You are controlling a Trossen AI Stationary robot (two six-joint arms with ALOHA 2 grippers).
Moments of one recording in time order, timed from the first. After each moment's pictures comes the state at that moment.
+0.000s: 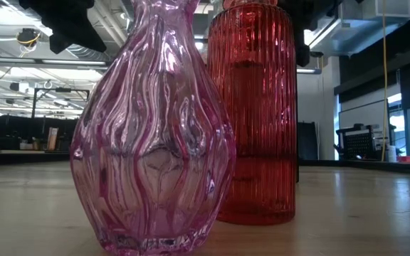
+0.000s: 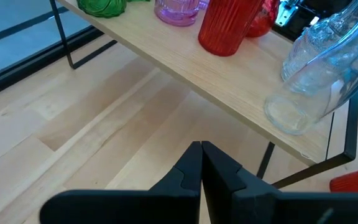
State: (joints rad) left arm -0.07 0.72 0.77 -0.70 -0.40 -0.59; right arm 0.05 1.31 1.01 -0.34 -0.04 0.63
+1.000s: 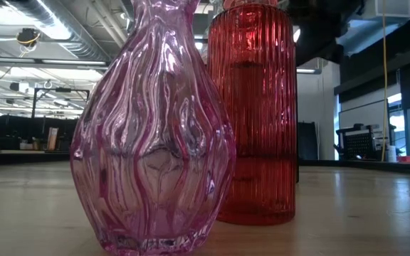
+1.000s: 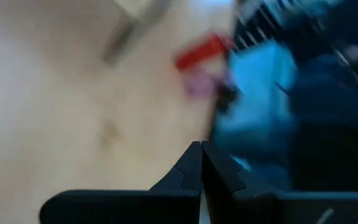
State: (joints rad) left arm -0.40 0.76 1.08 -1.02 0.03 -1.00; right arm 0.05 1.20 1.01 -0.67 0.16 0.70
